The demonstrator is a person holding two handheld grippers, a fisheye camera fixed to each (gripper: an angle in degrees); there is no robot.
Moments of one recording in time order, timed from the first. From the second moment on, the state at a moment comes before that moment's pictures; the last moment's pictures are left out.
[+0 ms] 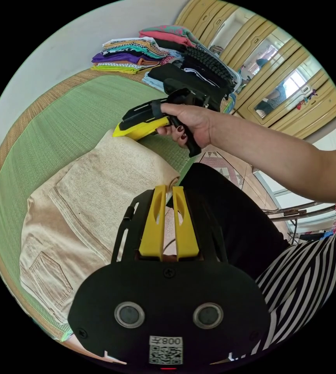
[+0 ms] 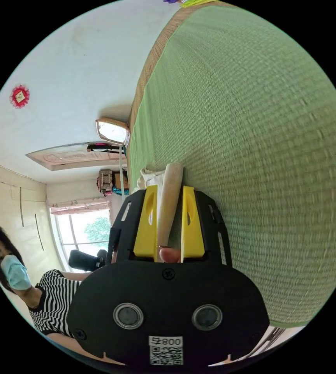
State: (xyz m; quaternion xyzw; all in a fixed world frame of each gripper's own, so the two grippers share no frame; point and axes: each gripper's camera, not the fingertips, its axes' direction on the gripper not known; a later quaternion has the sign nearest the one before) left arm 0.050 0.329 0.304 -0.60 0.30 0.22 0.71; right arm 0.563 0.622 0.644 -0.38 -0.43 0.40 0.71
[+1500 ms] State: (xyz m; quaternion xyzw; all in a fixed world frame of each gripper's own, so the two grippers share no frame) left arm -0.620 0.196 0.069 -0.38 0.22 -0.31 0.84; right arm 0.013 0.331 0.635 -0.39 -0.44 0.20 0.79
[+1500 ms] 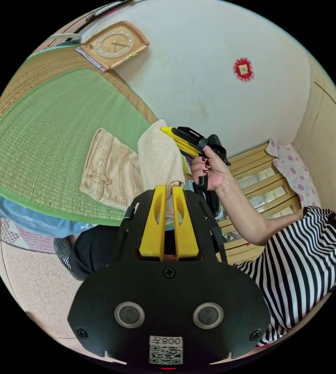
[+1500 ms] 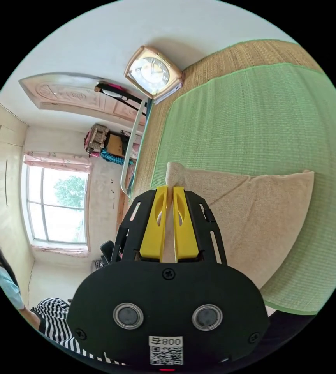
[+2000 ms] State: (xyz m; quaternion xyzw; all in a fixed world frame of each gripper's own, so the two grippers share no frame) left arm -0.744 0.236 0.032 -0.40 0.15 -0.42 0.80; right arm -0.154 0.318 0.689 -0.46 -0.39 0.09 0.79
